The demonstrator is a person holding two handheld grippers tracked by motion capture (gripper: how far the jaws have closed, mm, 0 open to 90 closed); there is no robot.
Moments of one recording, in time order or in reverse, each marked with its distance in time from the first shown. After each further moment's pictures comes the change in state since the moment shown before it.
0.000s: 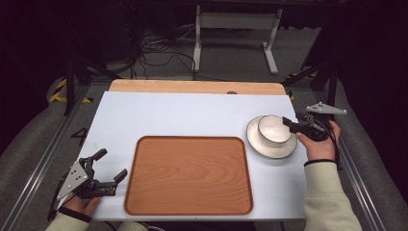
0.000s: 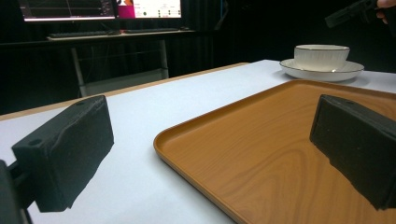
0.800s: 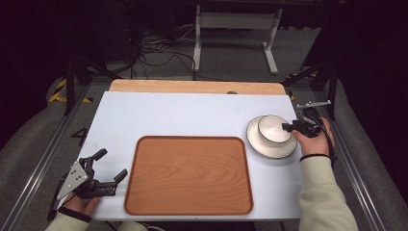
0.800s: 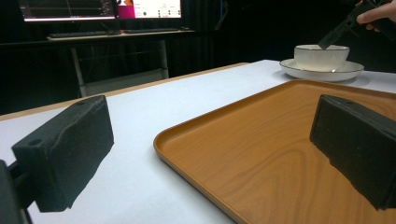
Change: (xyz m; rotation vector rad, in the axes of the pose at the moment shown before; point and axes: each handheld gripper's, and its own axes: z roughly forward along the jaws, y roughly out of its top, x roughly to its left) left arm 0.000 0.000 0.000 0.000 0.000 0.001; right arm -0.012 -0.001 0.036 0.333 -0.051 0.079
